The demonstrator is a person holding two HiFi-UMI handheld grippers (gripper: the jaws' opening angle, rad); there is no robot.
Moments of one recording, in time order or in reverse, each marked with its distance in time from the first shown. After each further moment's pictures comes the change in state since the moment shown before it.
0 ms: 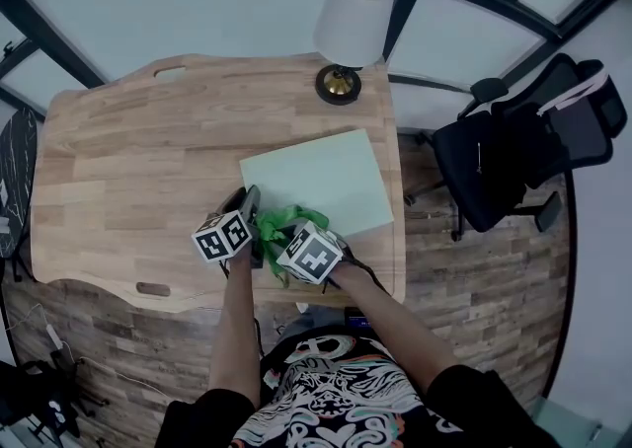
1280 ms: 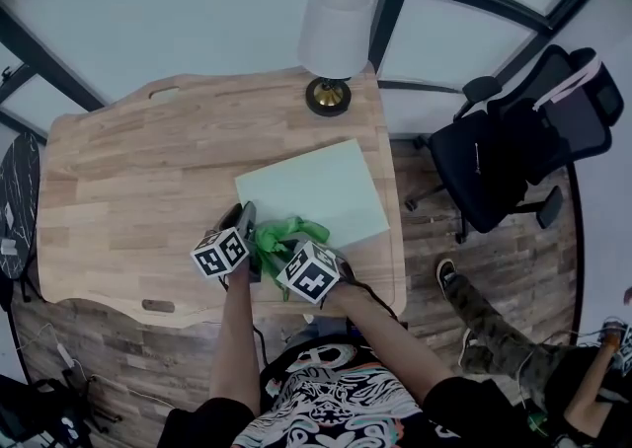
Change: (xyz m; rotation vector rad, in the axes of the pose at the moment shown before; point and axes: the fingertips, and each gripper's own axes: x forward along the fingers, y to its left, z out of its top) left arm 0.001 0.001 0.000 0.038 0.004 0.012; right arm -0.004 -0.010 -0.003 -0.015 -0.063 -0.105
